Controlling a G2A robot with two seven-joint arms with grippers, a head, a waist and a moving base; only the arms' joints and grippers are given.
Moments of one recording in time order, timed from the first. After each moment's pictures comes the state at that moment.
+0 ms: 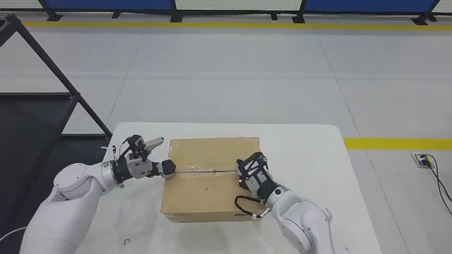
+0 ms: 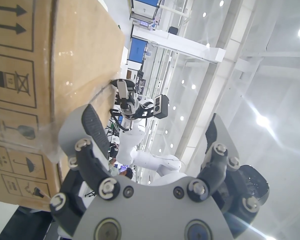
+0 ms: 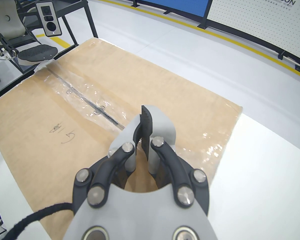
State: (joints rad) left arm 0.67 -1.01 -1.23 -0.99 -0.75 0.06 -1.25; right arm -1.05 -1.43 1.19 -1.63 -1.36 -0.27 0.36
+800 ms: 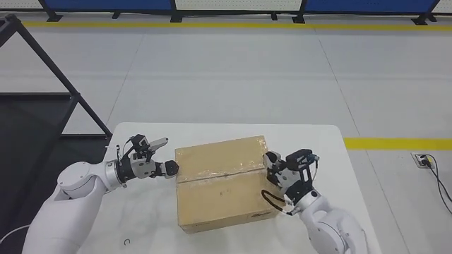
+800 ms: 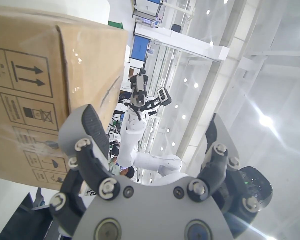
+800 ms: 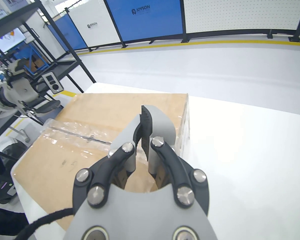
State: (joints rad) left arm 0.66 -1.01 -1.22 -1.00 -0.74 0.07 -1.24; right arm -1.15 -1.41 1.37 -1.70 -1.01 -0.32 0.27
